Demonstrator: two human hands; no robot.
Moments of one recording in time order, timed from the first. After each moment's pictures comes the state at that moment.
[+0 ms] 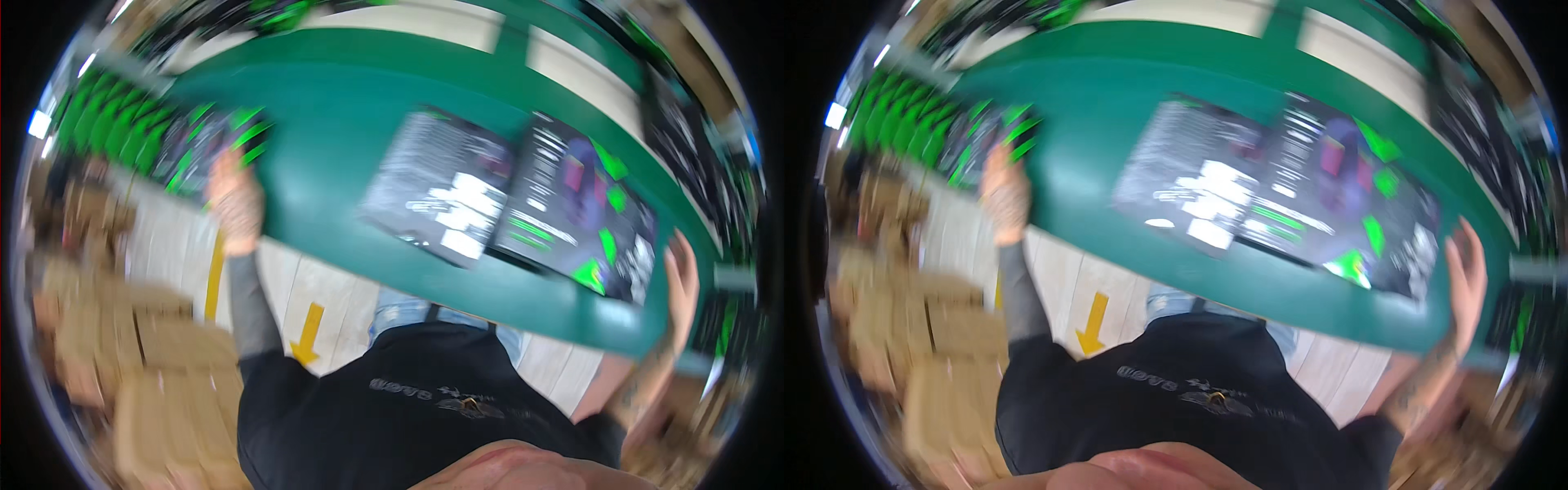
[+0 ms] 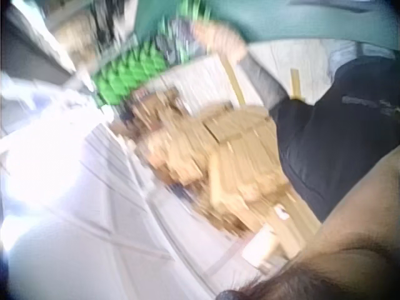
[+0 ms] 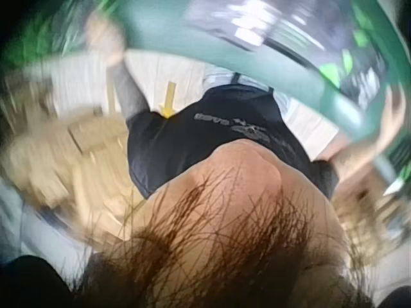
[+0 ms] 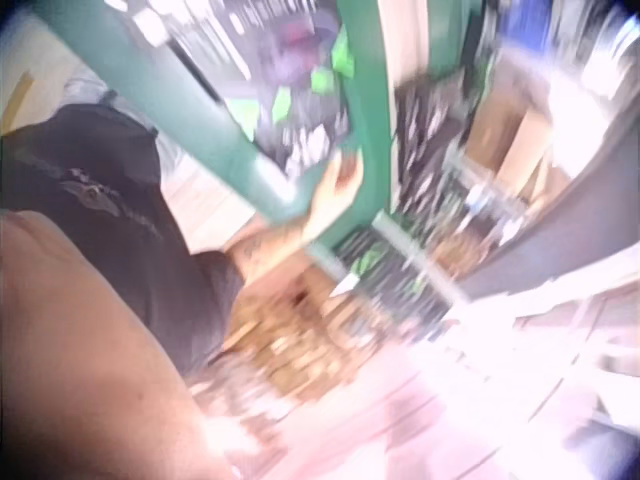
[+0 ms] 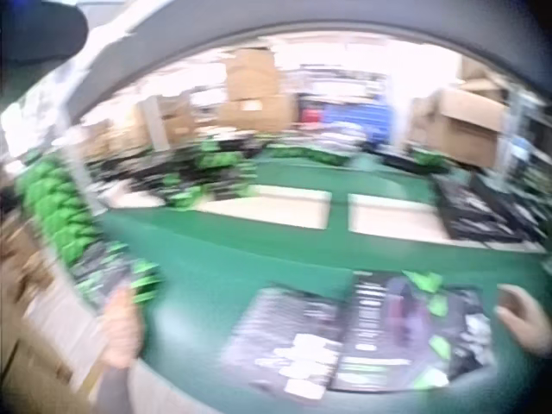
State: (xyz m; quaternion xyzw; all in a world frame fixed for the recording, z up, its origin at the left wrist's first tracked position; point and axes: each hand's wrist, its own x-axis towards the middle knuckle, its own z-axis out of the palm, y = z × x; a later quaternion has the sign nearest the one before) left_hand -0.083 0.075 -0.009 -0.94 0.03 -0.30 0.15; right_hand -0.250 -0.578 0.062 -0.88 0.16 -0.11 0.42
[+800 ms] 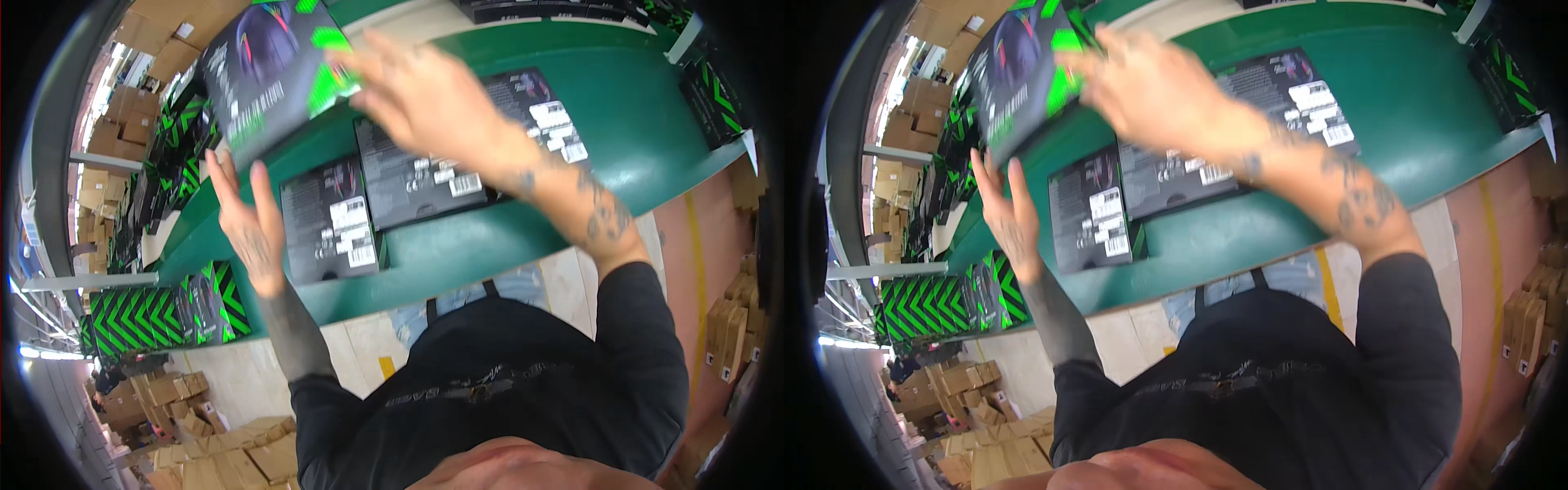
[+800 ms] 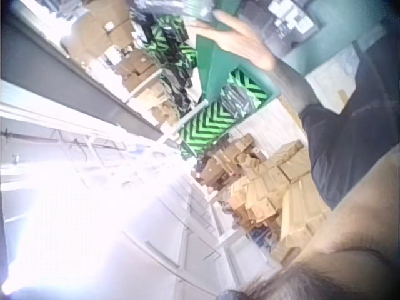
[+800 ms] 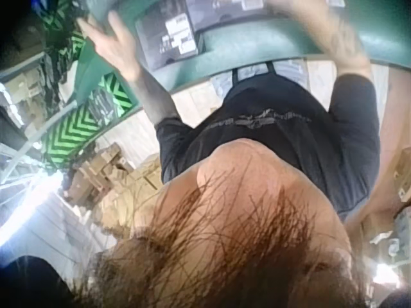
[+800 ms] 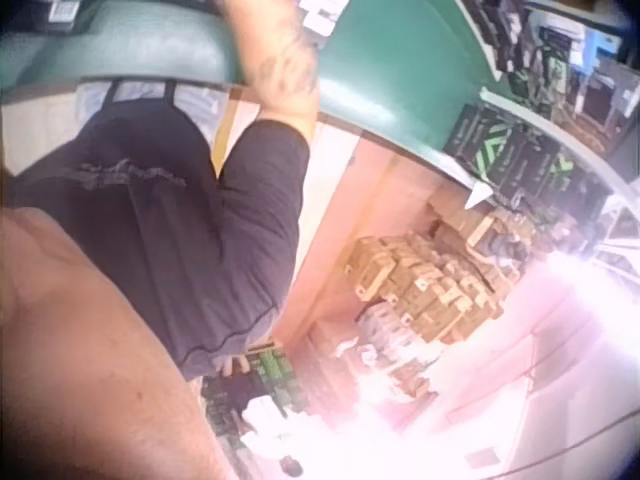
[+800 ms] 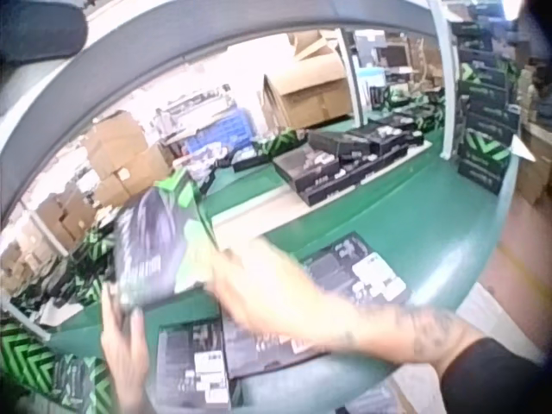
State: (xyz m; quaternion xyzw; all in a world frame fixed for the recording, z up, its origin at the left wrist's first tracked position) left_hand -0.094 -0.172 0.125 -0.85 0.28 -0.27 -0.35; right_hand -0.161 -0.405 0.120 -0.88 -0.09 -0.42 0.19
